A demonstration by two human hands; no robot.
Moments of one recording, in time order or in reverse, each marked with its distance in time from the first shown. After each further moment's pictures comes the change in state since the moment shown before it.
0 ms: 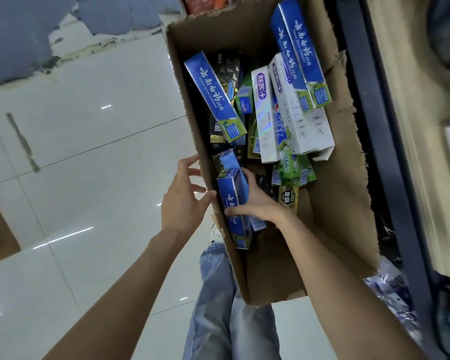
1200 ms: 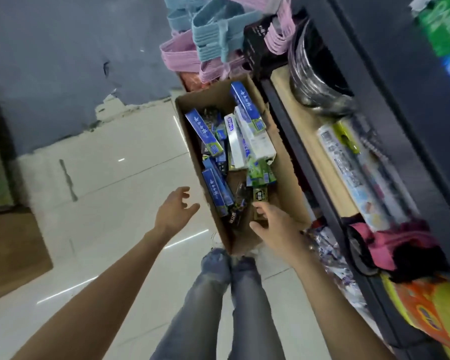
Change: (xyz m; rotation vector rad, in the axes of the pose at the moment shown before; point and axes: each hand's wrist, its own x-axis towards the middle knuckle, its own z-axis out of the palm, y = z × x) left_hand -0.134 0.048 -0.066 0.179 -0.104 -0.037; right_hand -0.294 -0.029 0.034 -0.434 0.558 -0.233
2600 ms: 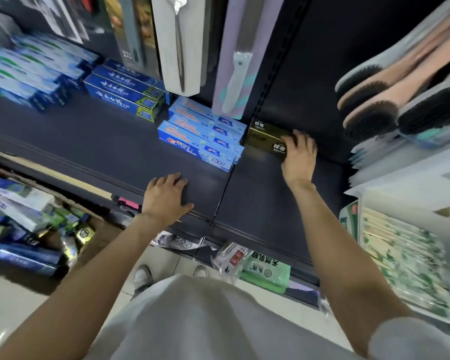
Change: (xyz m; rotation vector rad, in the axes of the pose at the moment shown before) left_hand -0.360 0.335 0.284 0.958 0.009 1.147; right_hand -0.461 0.378 -0.244 -0.381 1.044 0.713
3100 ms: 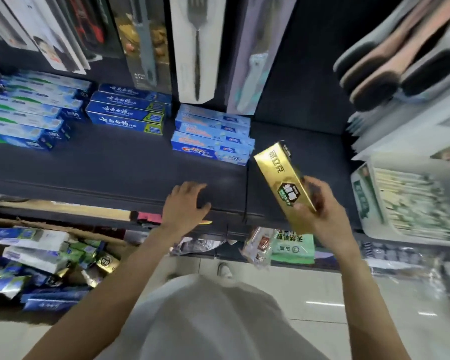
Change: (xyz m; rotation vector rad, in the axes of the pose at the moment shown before) left_hand -0.008 -0.051 -0.011 -0.355 -0.022 0.210; right_hand -0.191 -0.081 -0.097 0.726 -0.136 0.391
